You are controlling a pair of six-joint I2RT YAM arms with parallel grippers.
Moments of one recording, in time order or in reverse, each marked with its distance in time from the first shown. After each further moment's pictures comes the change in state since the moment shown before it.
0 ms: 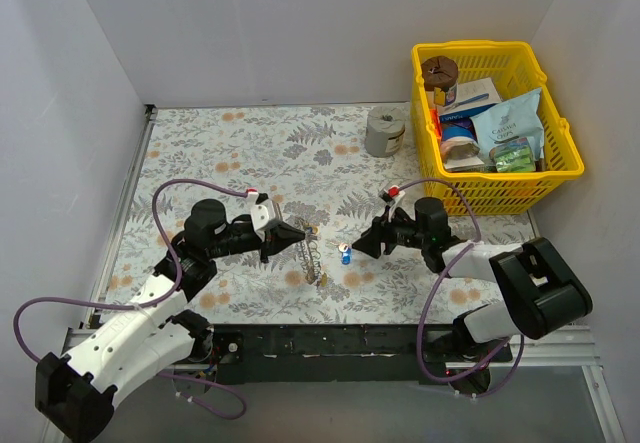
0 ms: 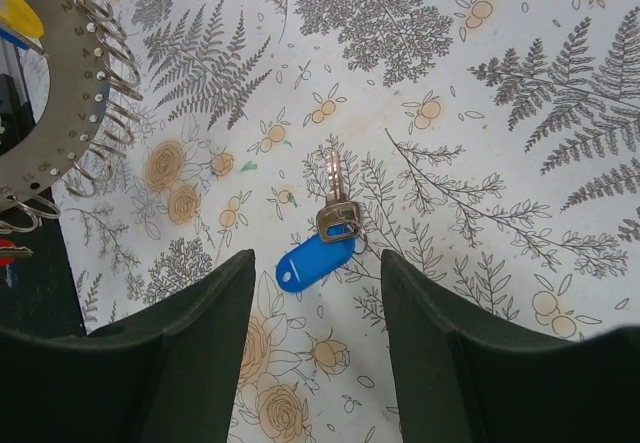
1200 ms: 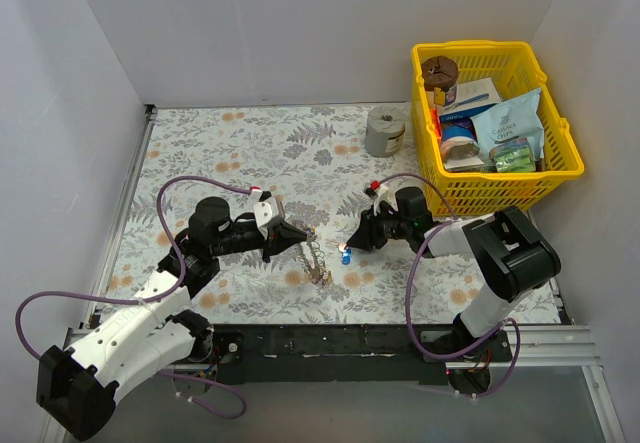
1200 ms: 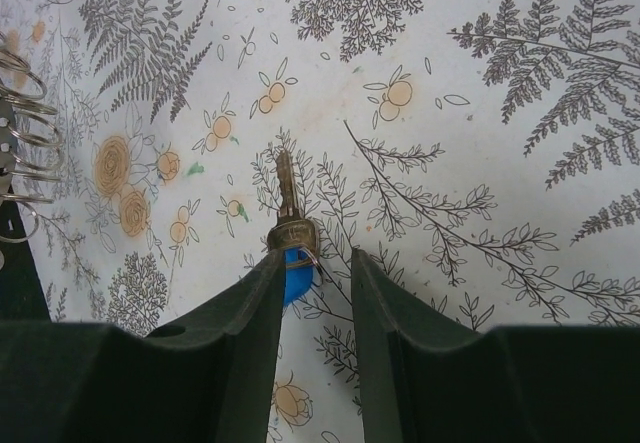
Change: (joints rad) left arm 0.000 0.041 0.000 0.006 0.014 -0.020; right arm 0.018 0.264 0.177 -0.108 -0.010 -0.011
